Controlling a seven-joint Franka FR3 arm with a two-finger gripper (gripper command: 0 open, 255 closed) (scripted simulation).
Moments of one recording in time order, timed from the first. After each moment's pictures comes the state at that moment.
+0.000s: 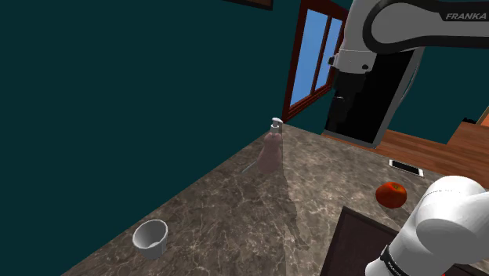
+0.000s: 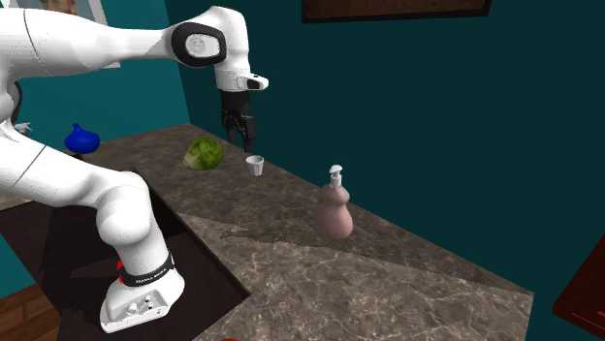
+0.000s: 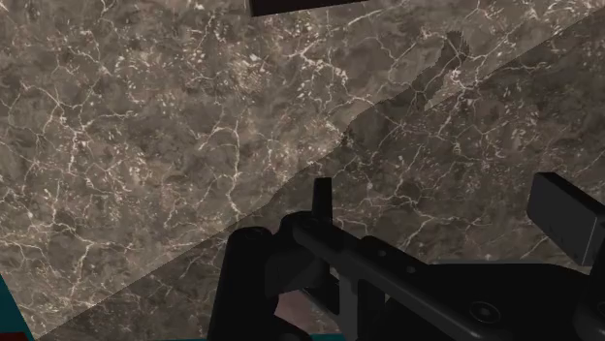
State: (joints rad) arm -0.01 -0.75 0.00 -2.34 -0.01 1.56 -0.17
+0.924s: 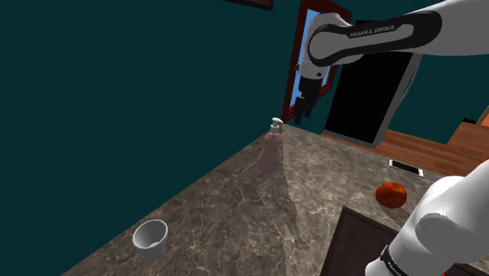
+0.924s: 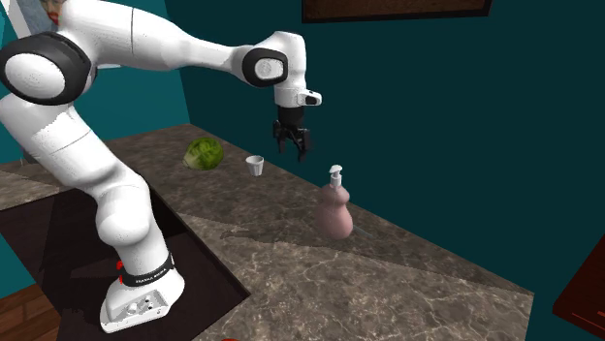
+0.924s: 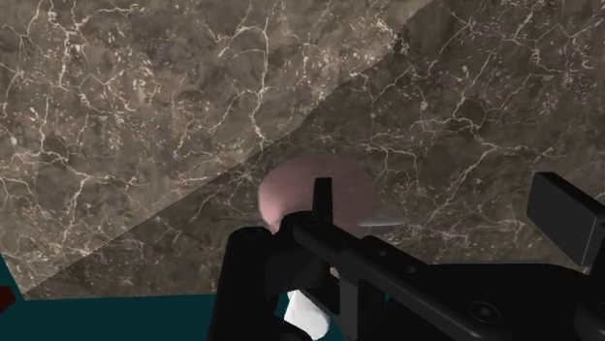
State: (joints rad) arm -0.02 -0.32 -0.08 -2.14 -0.03 1.82 -0.27
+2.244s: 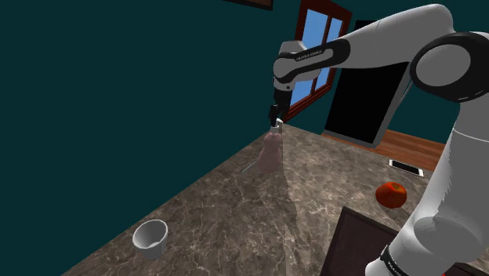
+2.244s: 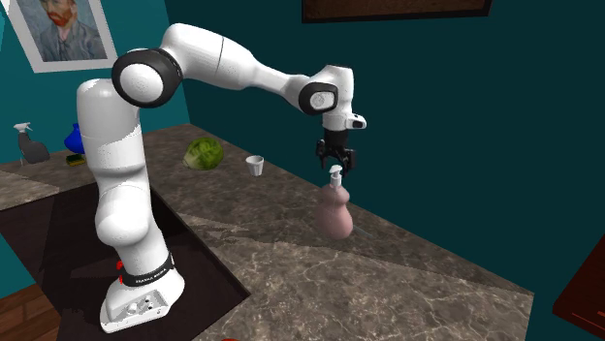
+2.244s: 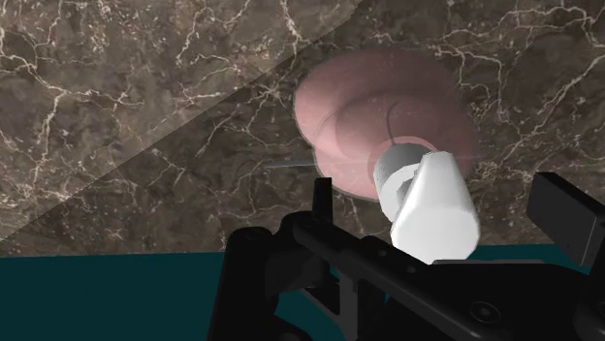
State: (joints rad) arm -0.04 0.14 -0.12 -1.83 0.02 1.99 -0.38
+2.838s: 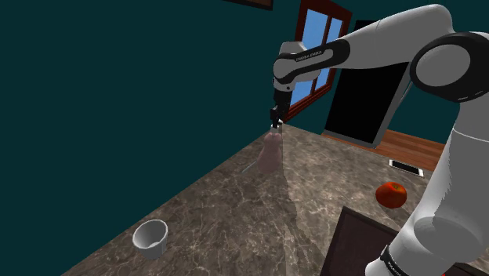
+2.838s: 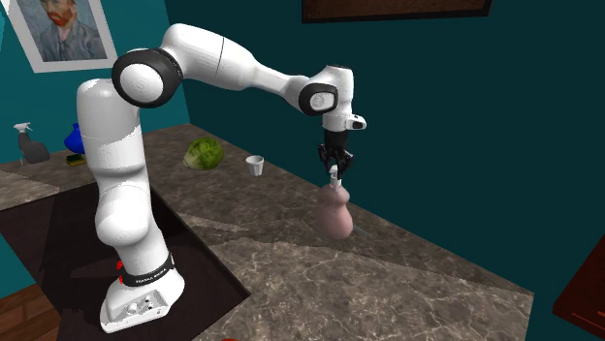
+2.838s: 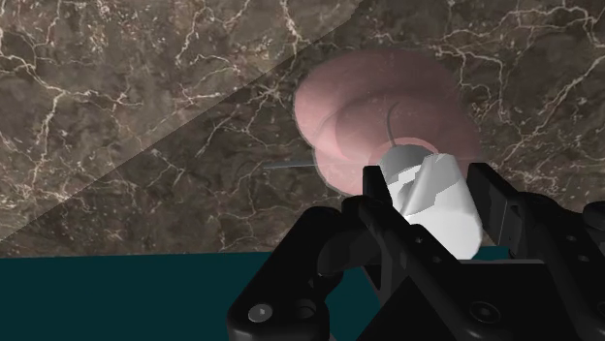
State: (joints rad) arm -0.04 0.14 -0.12 -1.83 0.02 2.00 -0.38
